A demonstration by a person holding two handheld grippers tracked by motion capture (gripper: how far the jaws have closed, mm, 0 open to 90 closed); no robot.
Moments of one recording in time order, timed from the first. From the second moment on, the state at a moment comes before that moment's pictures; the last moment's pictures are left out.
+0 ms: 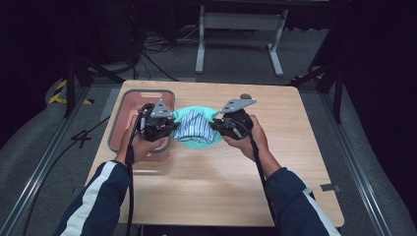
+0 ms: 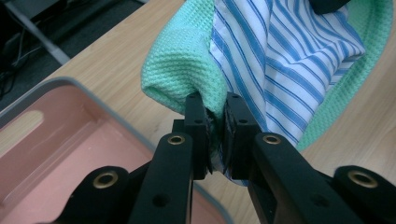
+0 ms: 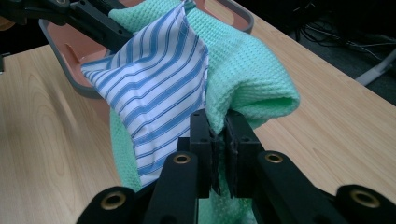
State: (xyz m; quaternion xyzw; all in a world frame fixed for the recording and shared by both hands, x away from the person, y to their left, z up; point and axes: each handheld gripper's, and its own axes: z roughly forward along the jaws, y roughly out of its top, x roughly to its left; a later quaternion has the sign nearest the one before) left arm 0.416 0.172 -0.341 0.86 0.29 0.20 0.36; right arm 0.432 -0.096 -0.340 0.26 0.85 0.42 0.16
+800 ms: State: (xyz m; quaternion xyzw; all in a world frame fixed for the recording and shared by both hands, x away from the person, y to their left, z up) left arm 0.416 0.235 -0.344 0.84 0.36 0.22 0.34; right arm 0.452 -0.021 -0.347 0.23 0.86 0.43 0.13
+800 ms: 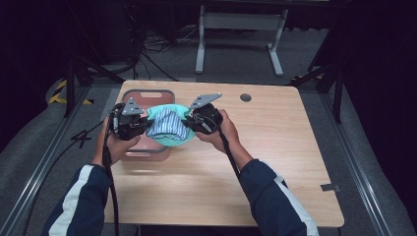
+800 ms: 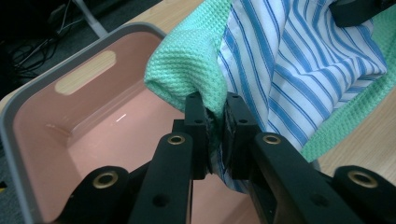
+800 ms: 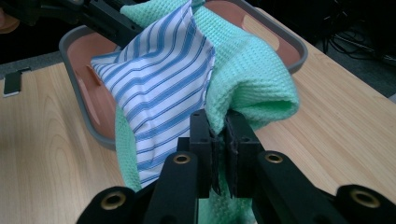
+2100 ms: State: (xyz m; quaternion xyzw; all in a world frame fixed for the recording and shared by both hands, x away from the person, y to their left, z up) left arm 0.408 0.291 -0.354 0.83 0.41 0.25 0.30; right arm 0.464 0.059 -0.365 0.20 0.88 0.42 0.11
